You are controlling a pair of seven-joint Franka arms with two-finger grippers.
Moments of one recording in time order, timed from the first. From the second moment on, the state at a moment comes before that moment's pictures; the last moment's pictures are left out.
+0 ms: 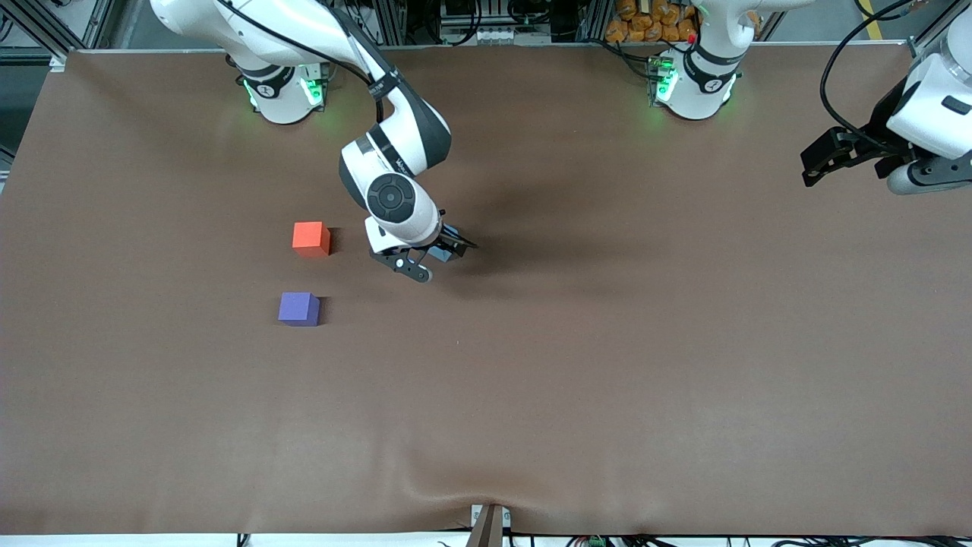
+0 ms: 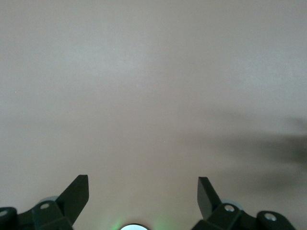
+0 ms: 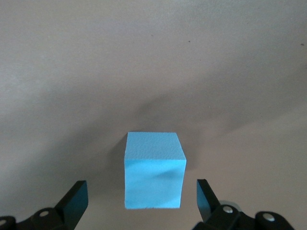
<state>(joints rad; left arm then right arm) -0.02 -0.03 -0.13 -1.53 0.05 1.47 -0.24 0.65 0.49 0.03 -1.86 0.22 2.20 1.03</state>
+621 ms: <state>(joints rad) -0.02 -0.04 -0.14 -1.52 0.05 1.47 -0.24 0.67 0.49 0.03 -1.93 0.23 2.31 1.07</state>
